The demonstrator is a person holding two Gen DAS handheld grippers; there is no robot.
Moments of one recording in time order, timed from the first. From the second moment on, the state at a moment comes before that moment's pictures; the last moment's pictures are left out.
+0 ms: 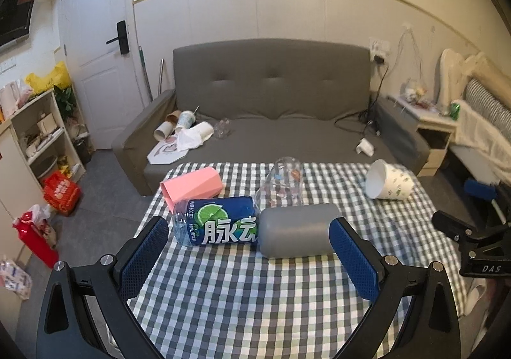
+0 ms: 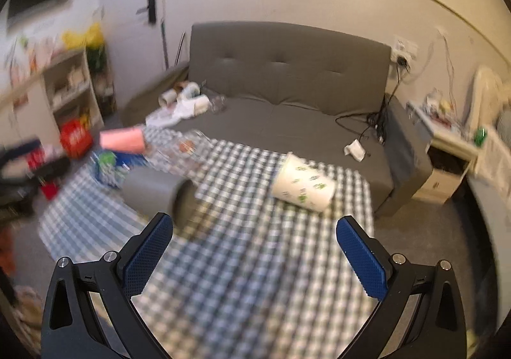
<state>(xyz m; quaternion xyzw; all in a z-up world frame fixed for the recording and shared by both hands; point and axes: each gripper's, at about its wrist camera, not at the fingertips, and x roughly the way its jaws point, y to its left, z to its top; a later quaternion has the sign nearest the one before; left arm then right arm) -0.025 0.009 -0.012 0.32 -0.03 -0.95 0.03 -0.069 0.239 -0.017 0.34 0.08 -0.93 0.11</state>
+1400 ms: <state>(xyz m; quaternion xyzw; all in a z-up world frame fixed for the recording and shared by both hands) -0.119 0.022 -0.051 0.36 -0.03 -0.93 0.04 -0.221 0.234 -0.087 0.48 0.24 -0.83 0.15</state>
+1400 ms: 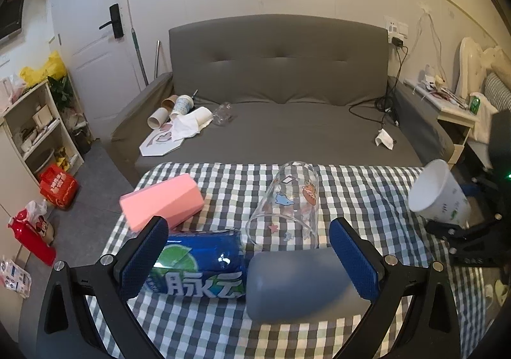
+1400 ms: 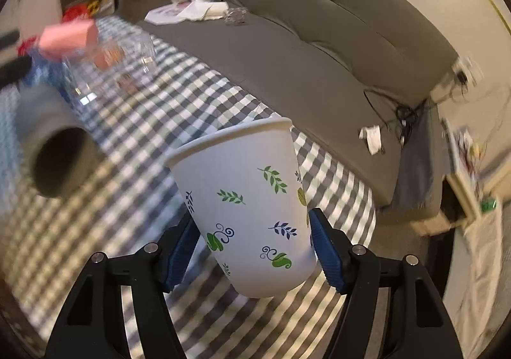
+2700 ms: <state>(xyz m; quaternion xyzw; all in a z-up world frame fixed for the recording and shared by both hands) -0.041 -0.052 -0.026 0.36 0.00 -0.93 0.09 -0.063 0.151 -0.086 0.52 -0.10 -0.84 0.12</state>
